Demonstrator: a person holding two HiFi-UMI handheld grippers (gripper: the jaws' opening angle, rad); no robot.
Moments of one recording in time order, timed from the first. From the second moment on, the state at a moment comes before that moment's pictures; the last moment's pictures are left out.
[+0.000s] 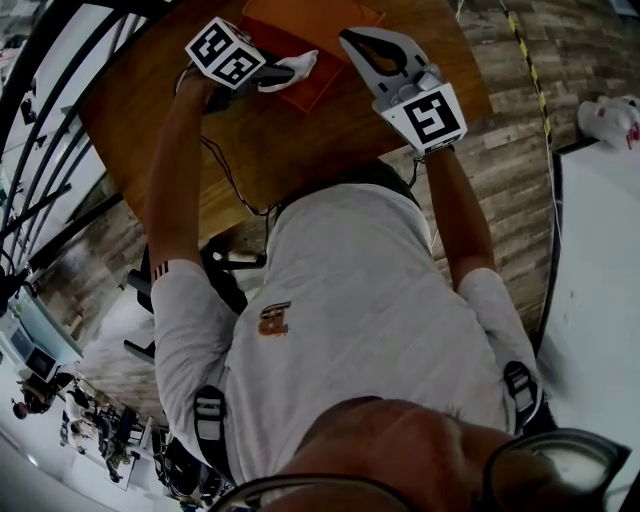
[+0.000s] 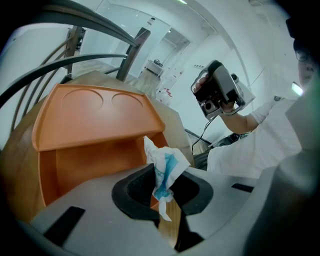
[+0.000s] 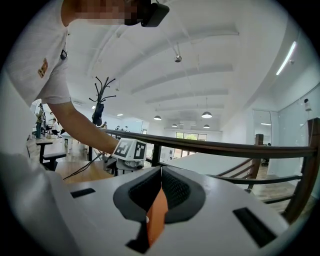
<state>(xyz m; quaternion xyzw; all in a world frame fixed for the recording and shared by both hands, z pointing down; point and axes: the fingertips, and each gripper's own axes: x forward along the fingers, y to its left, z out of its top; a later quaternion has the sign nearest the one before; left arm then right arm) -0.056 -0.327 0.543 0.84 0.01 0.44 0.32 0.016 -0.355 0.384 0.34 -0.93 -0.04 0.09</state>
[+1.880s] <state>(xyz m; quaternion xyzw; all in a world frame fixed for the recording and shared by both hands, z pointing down) -0.101 -0.403 0.585 0.81 -0.27 0.50 0.15 0.020 -0.354 0.410 0.35 -0.93 0.00 0.10</state>
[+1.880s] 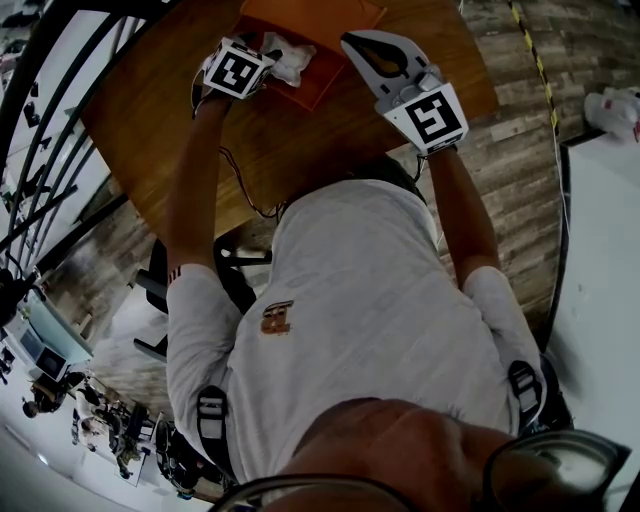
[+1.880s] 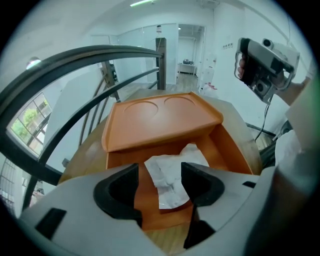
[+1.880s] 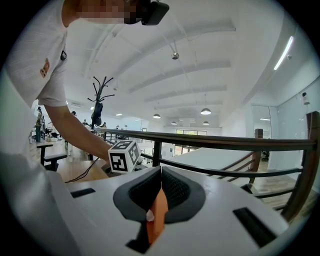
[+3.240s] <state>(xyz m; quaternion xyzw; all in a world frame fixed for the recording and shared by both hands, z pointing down) -0.083 -0.340 0.338 0.88 -0.48 -0.04 -0.01 -0.023 -0.325 0.338 0.29 -0.96 0.03 -0.02</state>
